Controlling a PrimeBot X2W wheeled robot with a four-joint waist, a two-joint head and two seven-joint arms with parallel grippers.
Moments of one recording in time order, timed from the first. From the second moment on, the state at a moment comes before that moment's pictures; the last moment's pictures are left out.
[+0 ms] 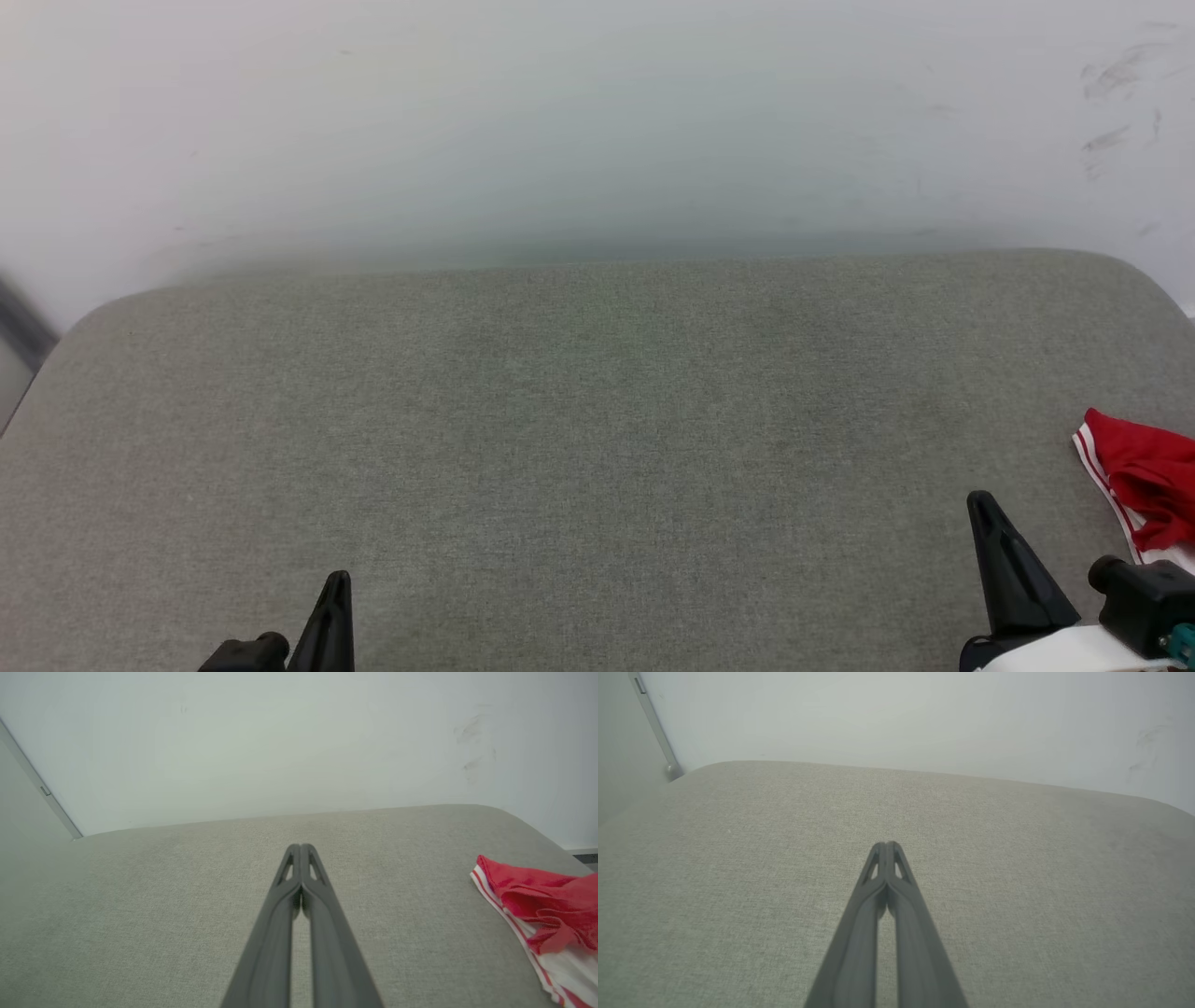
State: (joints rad) left arm 0.17 0.19 -0.15 0.11 -0.31 0.10 -0.24; right arm 0.18 -0.05 -0.04 -0.16 0.19 0.13 0.01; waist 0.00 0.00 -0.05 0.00
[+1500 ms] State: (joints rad) left arm 0.03 0.13 -0.02 0.18 -0.98 -0.01 -0.07; right arm 0.04 -0.08 -0.03 0.05 0.95 0.13 0.03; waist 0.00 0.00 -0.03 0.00
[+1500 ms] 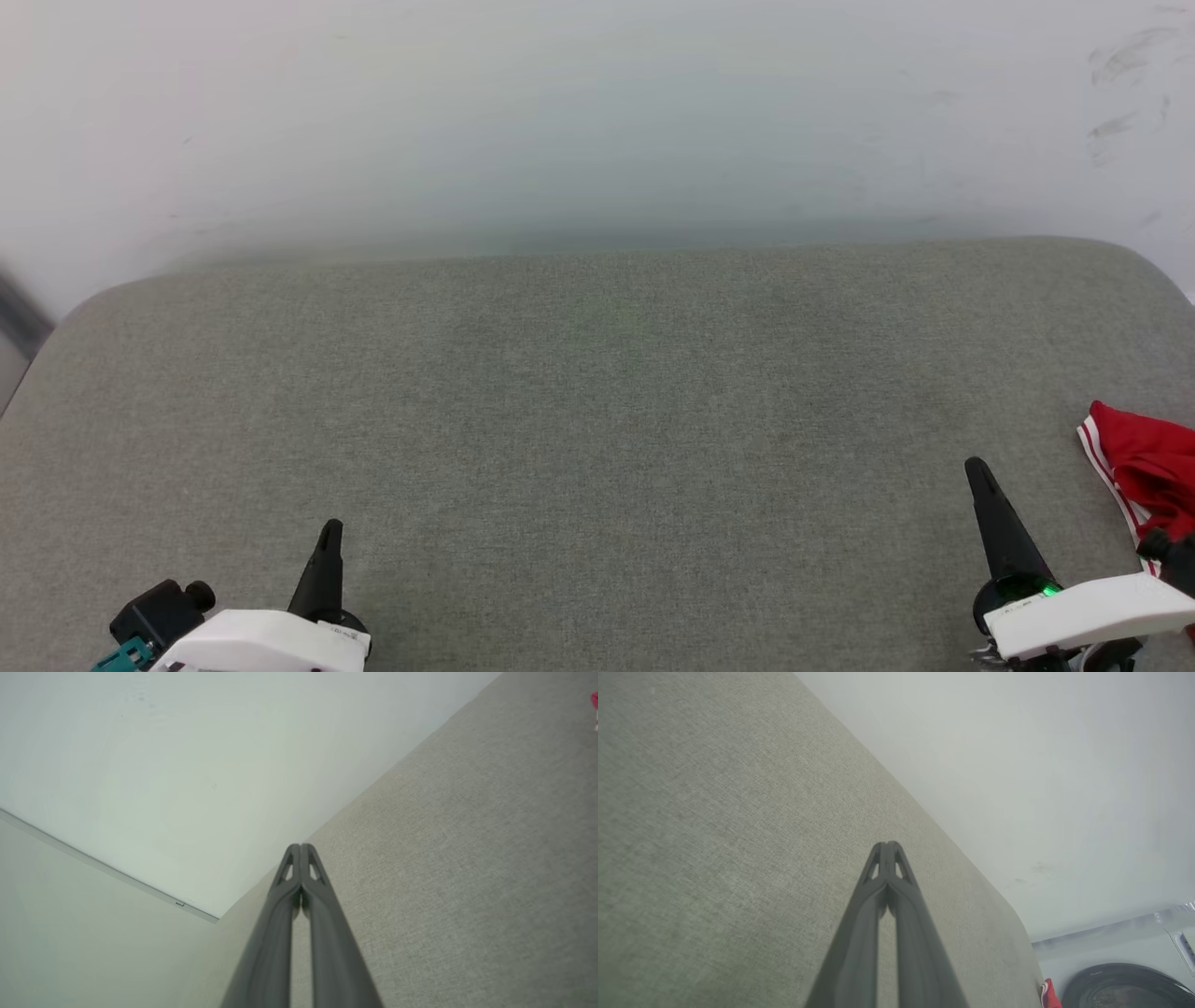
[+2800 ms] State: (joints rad) left arm -0.04 0.09 0.05 0.22 -1.35 -0.08 0.03; right arm -0.04 -0.08 -0.05 0.16 1.35 0.13 0.06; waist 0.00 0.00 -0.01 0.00
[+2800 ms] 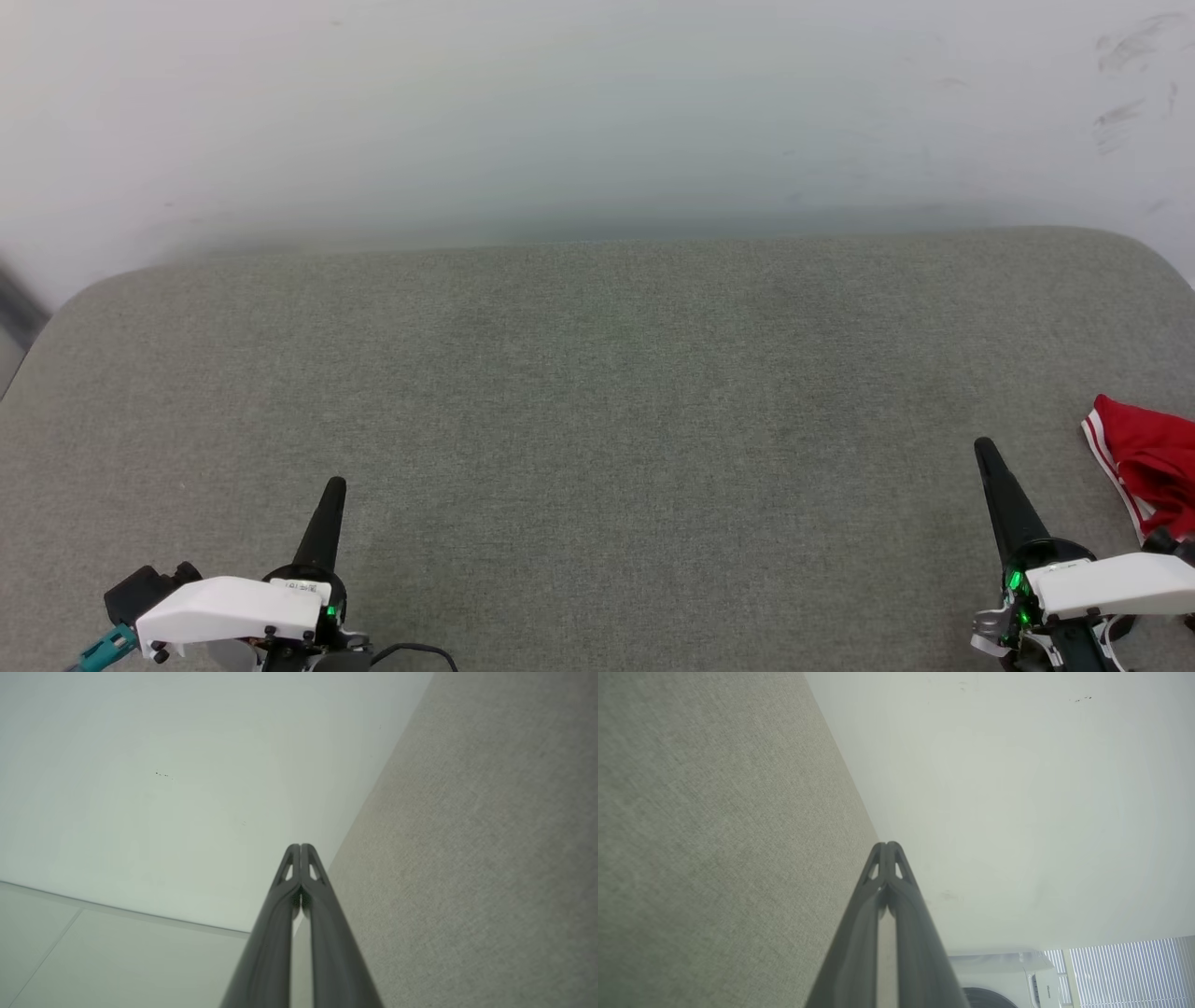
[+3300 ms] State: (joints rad) left arm -0.07 0.08 0.08 0.23 -1.46 -0.10 0.07; right arm -0.06 -0.08 -0.06 0.20 1.48 0.13 0.07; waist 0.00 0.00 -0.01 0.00
